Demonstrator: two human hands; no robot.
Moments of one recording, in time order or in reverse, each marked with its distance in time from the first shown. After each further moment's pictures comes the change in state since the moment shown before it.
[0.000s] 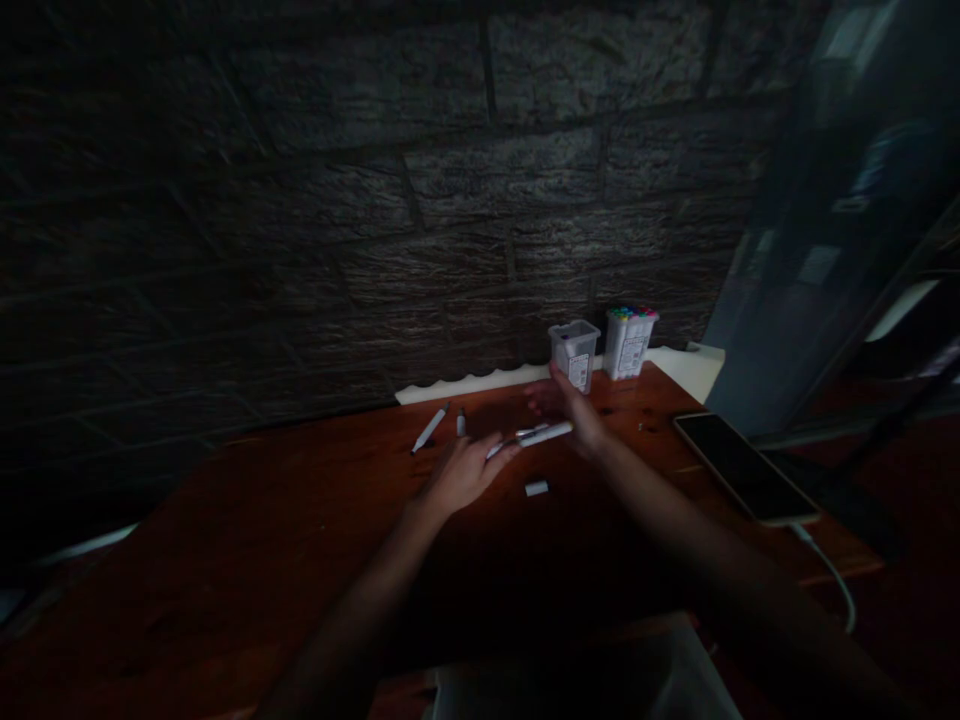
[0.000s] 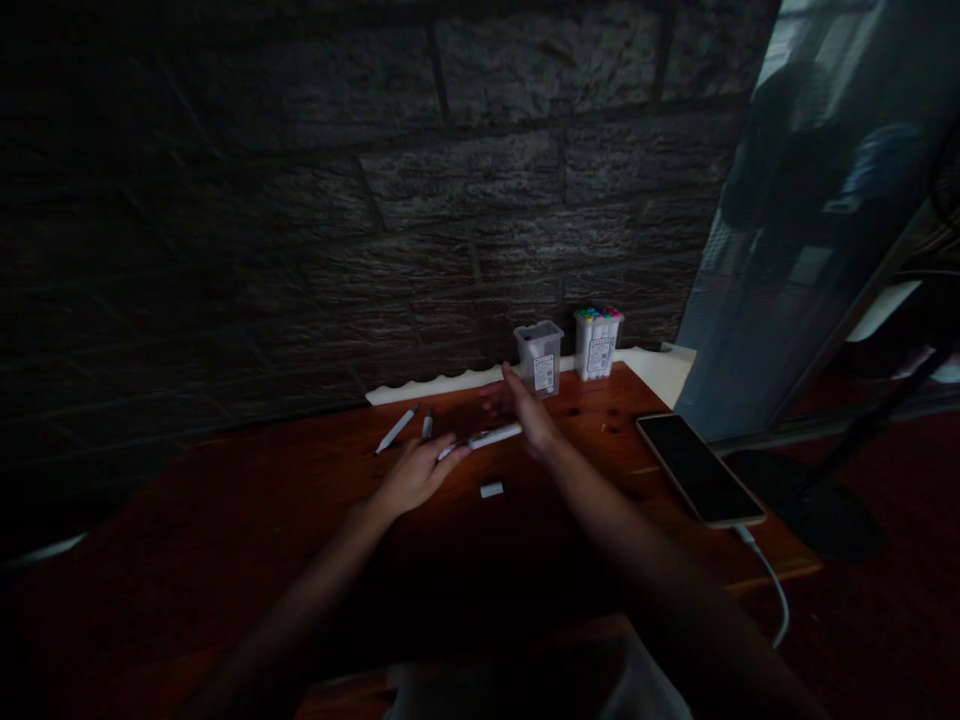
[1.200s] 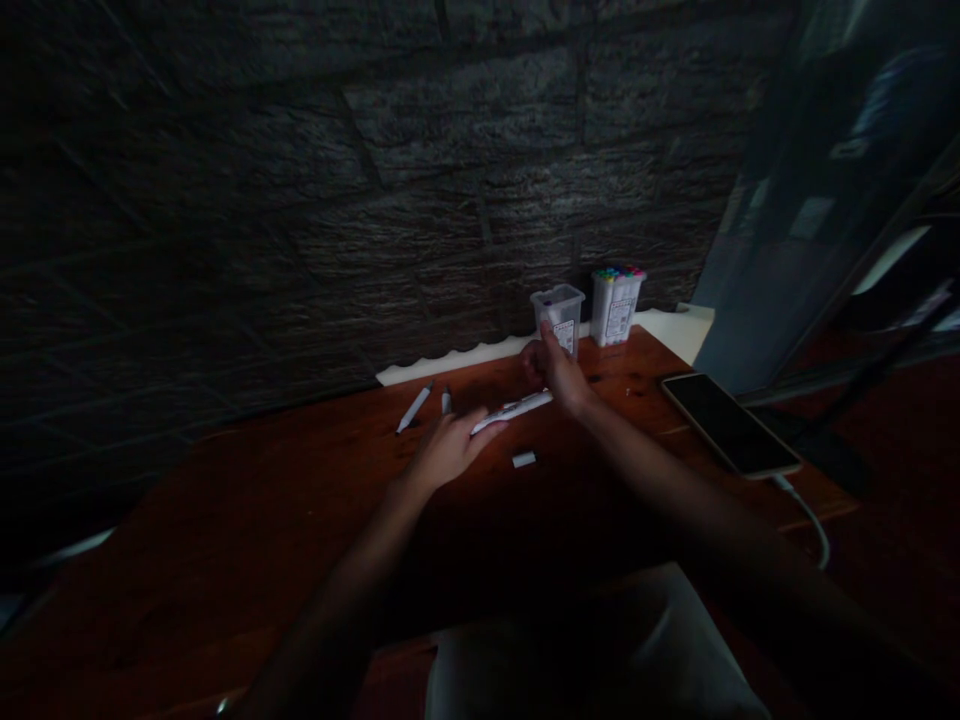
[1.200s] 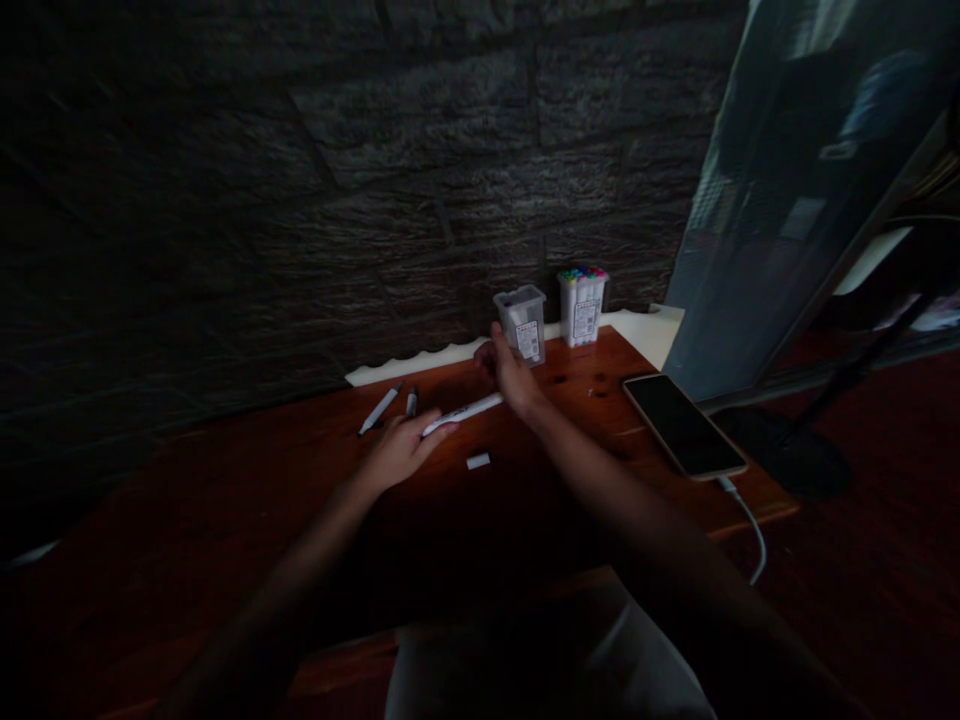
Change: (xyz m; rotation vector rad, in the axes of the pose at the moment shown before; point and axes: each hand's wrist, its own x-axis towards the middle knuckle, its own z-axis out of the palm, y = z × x) left_hand 0.002 0.000 0.002 -0.068 -0.043 0.000; right_hand 0.009 0.003 -0.006 -0.145 0.047 -0.209
